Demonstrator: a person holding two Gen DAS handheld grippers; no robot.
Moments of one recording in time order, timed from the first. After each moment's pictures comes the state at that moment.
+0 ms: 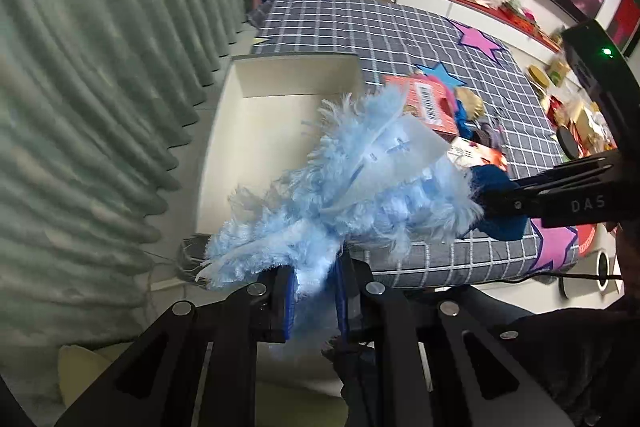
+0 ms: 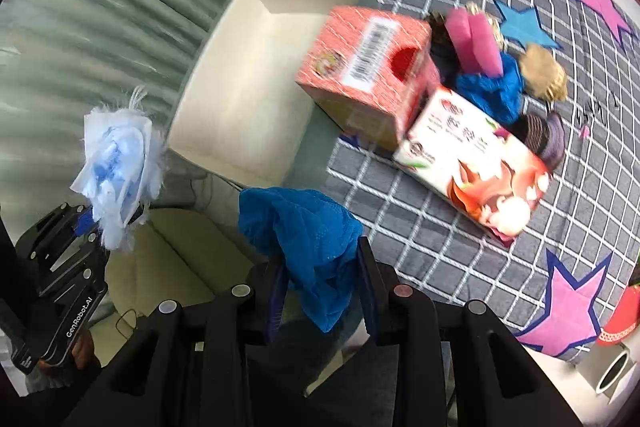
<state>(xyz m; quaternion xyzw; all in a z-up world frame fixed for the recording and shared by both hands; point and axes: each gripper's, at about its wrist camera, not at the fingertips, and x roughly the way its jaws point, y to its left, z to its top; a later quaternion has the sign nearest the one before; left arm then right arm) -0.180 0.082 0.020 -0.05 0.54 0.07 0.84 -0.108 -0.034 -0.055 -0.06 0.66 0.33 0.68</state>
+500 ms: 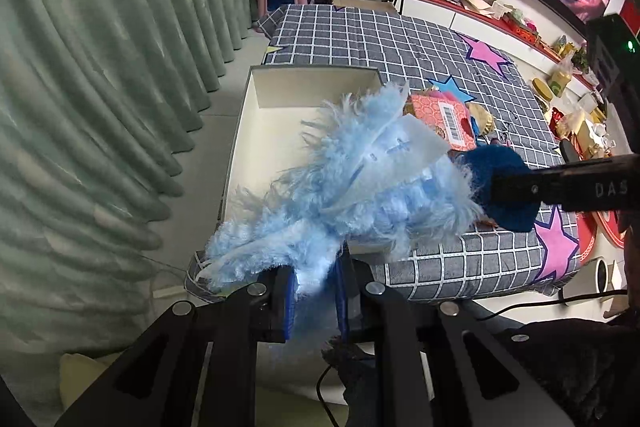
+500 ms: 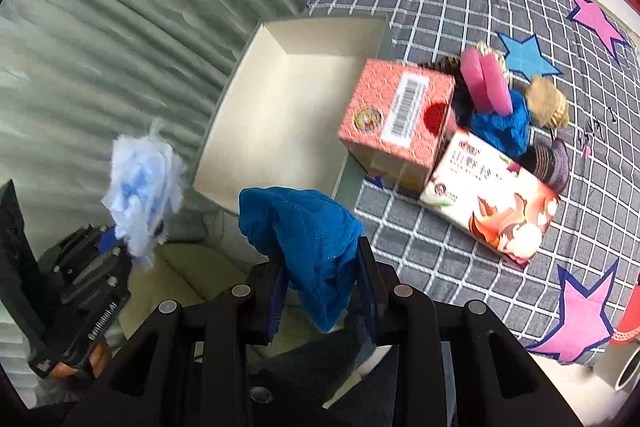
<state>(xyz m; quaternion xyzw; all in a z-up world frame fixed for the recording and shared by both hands) -0.173 0.110 0.026 -0.05 0.53 0.07 0.85 -0.105 -0.011 -0.026 -0.02 0.62 0.32 0.71</state>
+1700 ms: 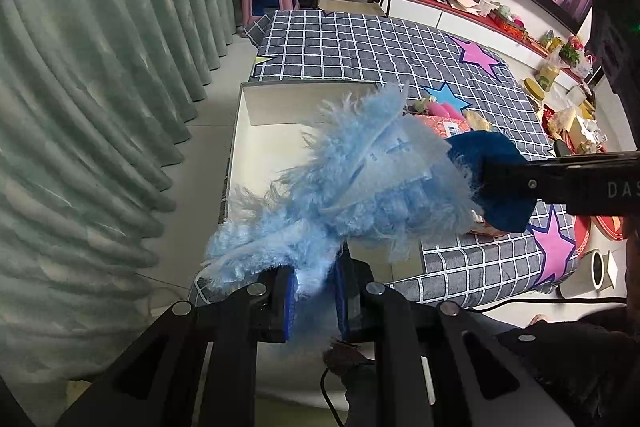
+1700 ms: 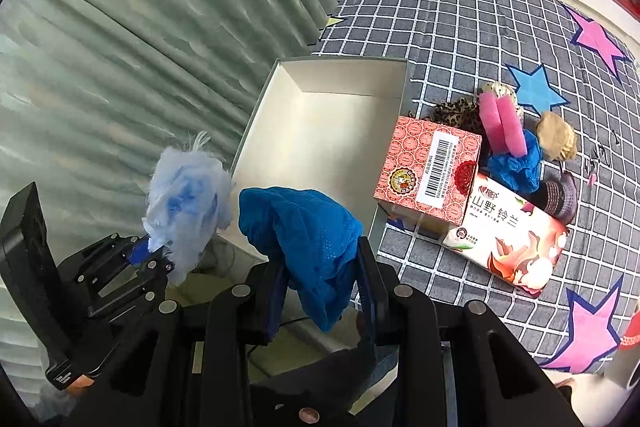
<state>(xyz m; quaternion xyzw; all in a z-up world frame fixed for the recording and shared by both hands) -0.148 0.129 0.025 -0.05 0.53 0.04 0.85 -0.093 0.016 -0.006 0.00 0.60 0.31 0.74</state>
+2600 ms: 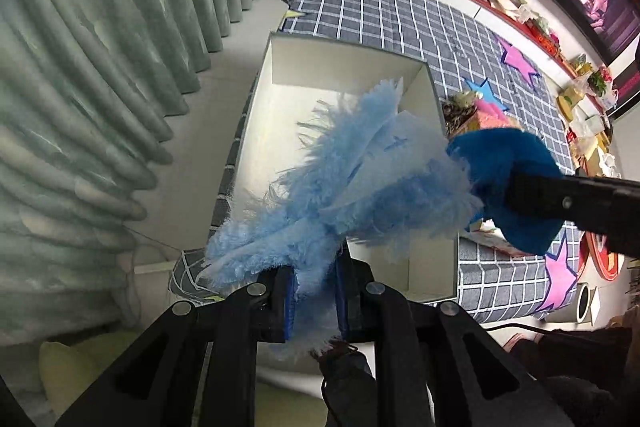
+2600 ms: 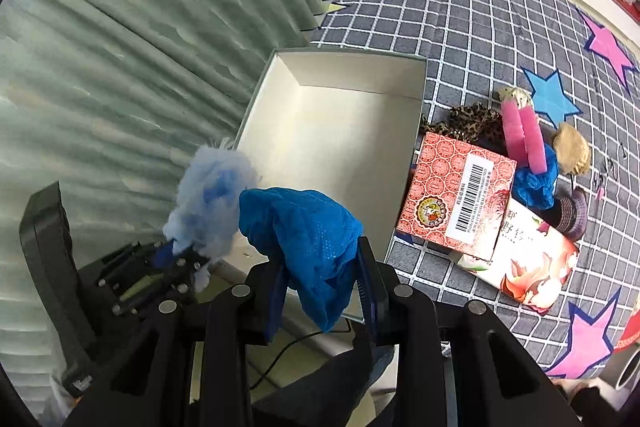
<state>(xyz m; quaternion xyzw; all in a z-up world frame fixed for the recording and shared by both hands) -0.118 0.161 -0.023 -0.12 0.58 0.08 0.80 -0.072 0.059 -0.023 -0.03 0.62 0.29 0.73</state>
